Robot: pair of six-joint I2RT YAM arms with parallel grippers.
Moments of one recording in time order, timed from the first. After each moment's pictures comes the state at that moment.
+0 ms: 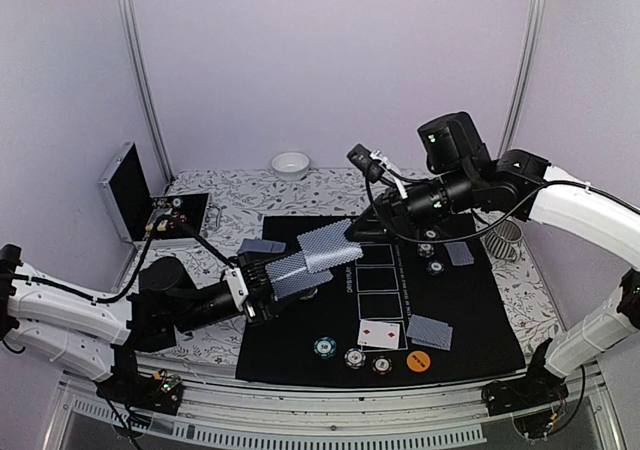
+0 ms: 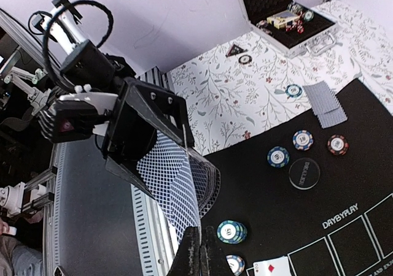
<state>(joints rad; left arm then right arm) -1.19 1.15 0.39 0.87 -0.05 0.47 0.90 1.43 1.39 -0.58 -0.57 0.10</state>
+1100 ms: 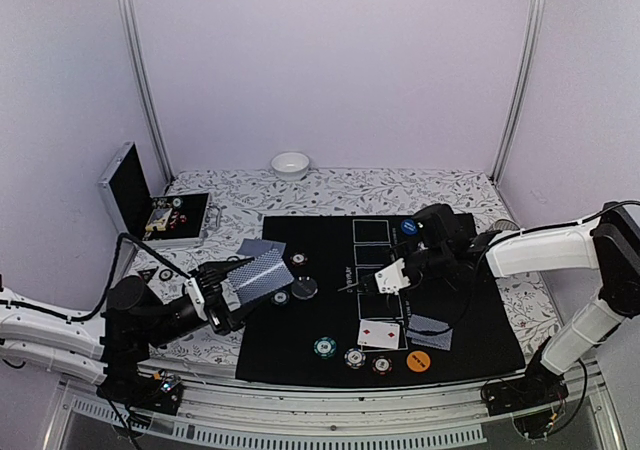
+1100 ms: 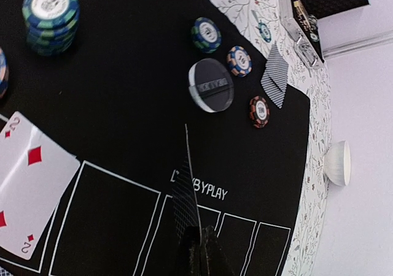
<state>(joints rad) -1.19 0.86 0.18 0.85 -0.15 0.42 0.75 1.55 0.81 0.04 -0.34 -1.25</state>
